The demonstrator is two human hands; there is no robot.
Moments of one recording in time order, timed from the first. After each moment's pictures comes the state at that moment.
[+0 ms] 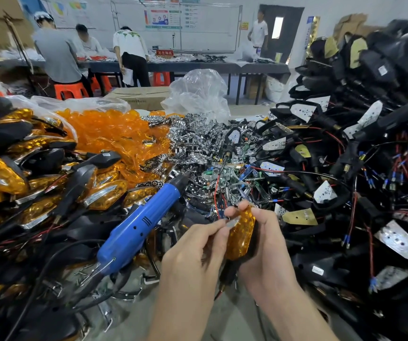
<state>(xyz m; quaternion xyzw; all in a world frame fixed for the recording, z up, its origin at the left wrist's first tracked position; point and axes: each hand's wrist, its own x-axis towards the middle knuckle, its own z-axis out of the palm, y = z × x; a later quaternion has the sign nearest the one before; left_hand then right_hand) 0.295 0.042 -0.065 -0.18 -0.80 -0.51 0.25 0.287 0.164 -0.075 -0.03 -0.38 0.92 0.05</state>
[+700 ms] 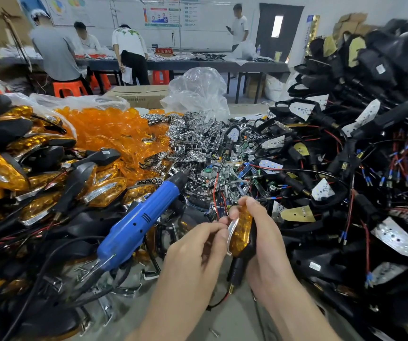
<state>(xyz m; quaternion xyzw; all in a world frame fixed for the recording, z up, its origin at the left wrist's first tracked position) 0.291 0.033 -0.070 -0.22 -0.80 -0.54 0.10 0.277 0.166 -0.077 -0.06 -0.41 0.90 0.09</state>
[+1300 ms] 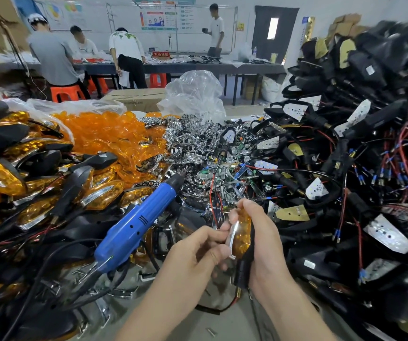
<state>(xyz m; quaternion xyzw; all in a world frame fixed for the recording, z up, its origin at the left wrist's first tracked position) 0.279 0.027 -0.076 -0.21 -0.76 -0.61 -0.10 0.282 0.168 -0.074 -0.11 -0.44 0.89 0.09</state>
